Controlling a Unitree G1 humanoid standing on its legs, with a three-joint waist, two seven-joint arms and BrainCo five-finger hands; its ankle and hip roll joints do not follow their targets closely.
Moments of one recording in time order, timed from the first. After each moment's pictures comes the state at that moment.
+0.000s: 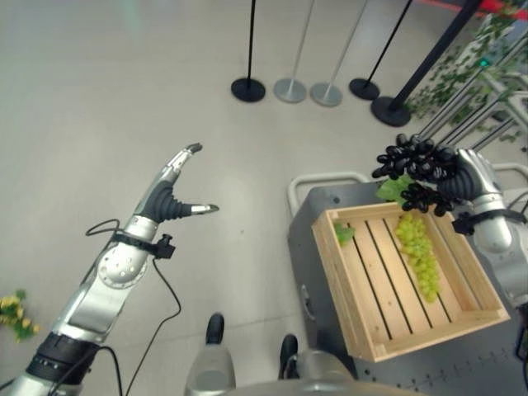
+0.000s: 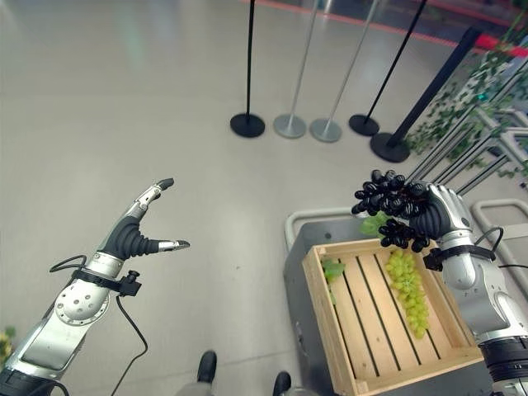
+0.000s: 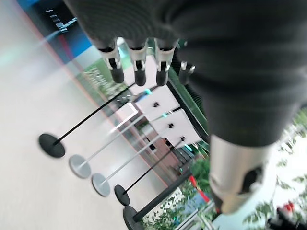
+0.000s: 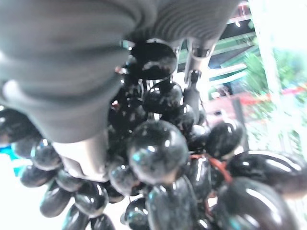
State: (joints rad) left arm -0.06 0.75 -0.09 -0.21 0.21 -0.18 0.11; right arm -0.19 -0.88 -0.05 0.07 -0.33 -0.11 -0.16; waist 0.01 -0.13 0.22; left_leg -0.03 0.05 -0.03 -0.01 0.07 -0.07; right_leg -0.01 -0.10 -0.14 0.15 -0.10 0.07
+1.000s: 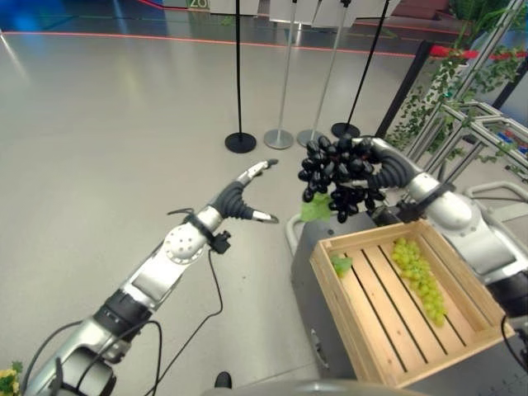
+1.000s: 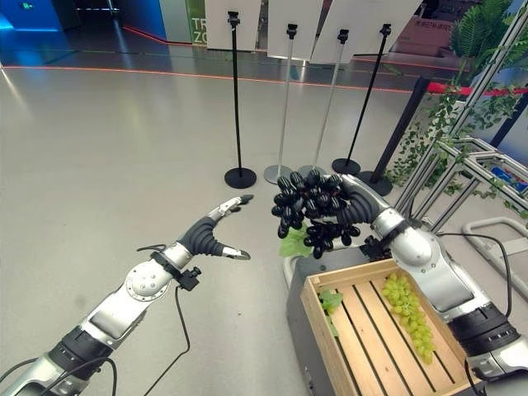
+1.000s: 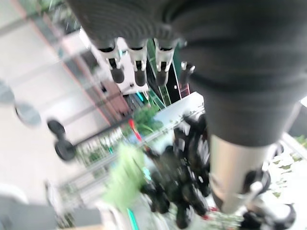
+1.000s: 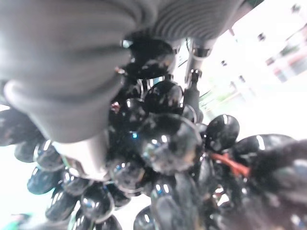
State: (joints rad) left arm -0.38 0.63 -0.51 -0.05 -0.30 -0.14 -0.11; right arm -0.47 -0.89 0.31 -0.10 0.17 -0.13 0.16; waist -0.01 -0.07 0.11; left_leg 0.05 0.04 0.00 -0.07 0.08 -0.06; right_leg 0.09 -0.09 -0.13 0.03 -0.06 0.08
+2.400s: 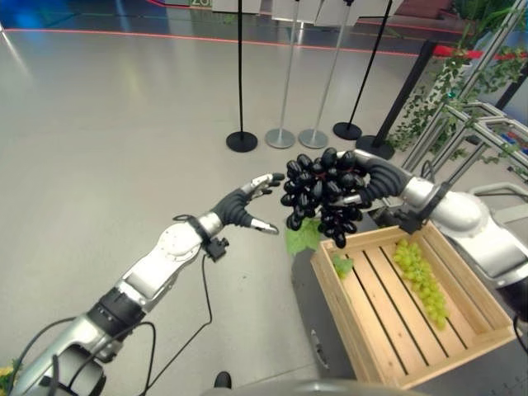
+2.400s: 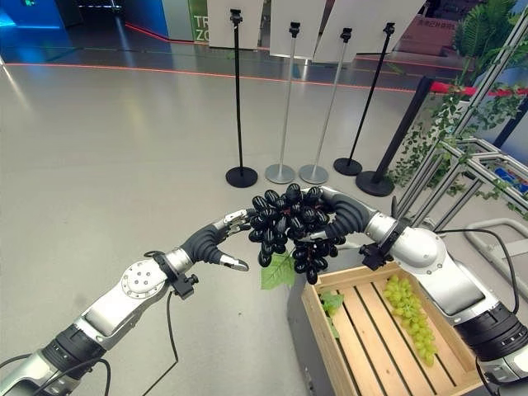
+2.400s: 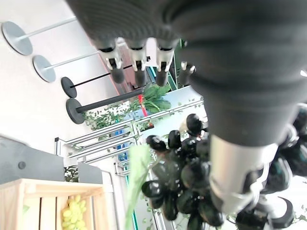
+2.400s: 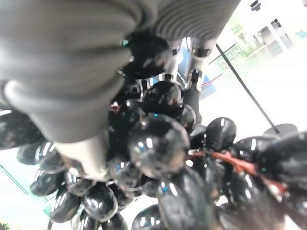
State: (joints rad) left arm -0.38 0.72 -0.52 -0.10 -0.41 -0.10 -0.22; right arm -0.40 -0.98 0.28 -0.20 0.22 -0.15 0.30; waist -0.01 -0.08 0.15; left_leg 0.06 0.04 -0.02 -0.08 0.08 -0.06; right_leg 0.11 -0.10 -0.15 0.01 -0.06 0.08
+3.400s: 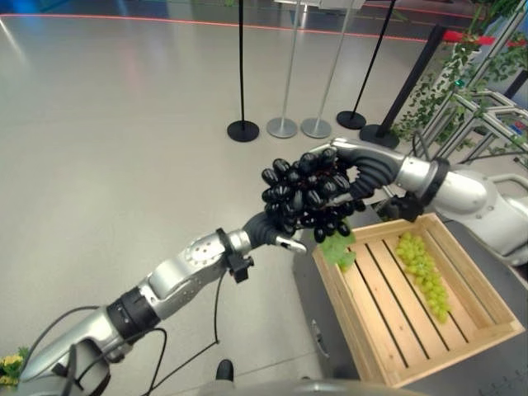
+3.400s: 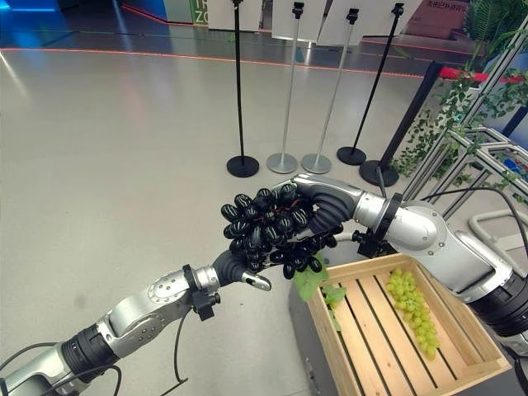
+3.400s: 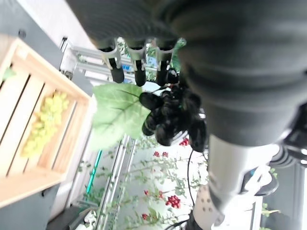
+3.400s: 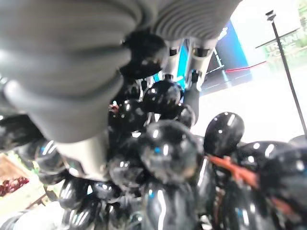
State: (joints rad) left arm -0.45 0.69 -0.76 -0.15 -0.89 0.03 -0.27; right arm -0.65 -1.13 0.48 -0.30 0.18 -0.20 0.30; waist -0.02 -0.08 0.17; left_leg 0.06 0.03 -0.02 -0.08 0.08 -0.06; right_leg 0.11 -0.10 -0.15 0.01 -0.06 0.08
